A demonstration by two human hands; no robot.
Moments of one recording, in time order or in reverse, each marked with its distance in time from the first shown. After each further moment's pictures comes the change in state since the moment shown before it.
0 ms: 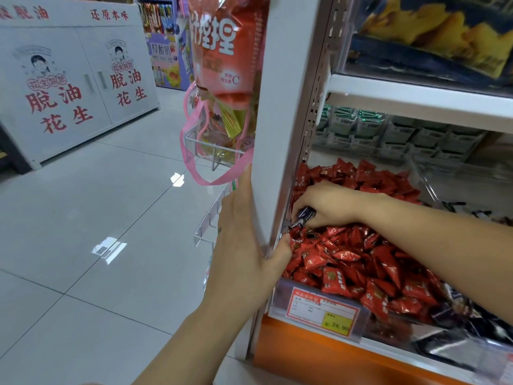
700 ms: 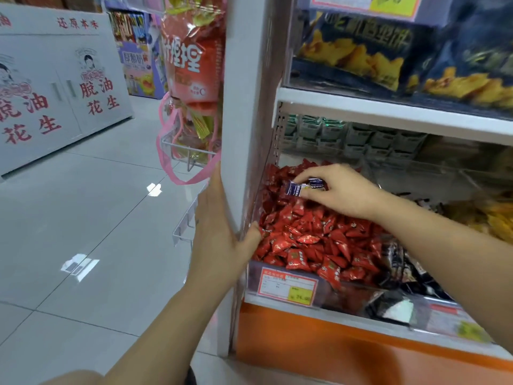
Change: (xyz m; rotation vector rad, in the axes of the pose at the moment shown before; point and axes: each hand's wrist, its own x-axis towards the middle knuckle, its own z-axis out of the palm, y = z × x) left_hand 0.002 0.000 0.004 -0.078 0.040 -0.001; right_hand -0.089 -0.012 -0.026 0.329 0.421 0.273
